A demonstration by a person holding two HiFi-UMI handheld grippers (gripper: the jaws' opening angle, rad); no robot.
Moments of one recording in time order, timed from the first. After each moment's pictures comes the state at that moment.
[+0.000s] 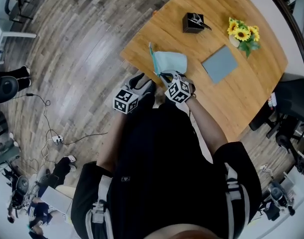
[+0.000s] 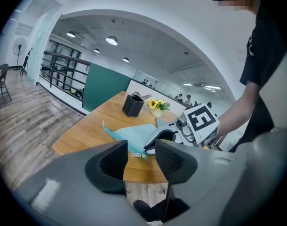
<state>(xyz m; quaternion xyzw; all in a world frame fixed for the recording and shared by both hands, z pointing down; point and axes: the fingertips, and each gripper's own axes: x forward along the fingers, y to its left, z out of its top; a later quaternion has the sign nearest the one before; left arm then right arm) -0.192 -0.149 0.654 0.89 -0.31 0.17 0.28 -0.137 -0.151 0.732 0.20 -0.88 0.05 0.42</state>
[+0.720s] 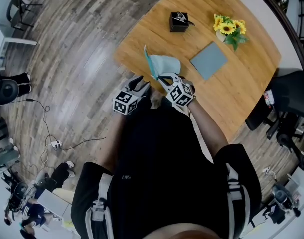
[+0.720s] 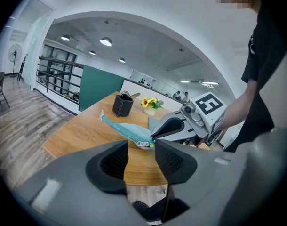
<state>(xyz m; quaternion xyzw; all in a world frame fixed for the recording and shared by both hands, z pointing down) -0.141 -0.114 0.641 0.90 -0.30 0.18 0.25 -0.091 -0.117 0.672 0.20 -0.91 0.02 0.36</state>
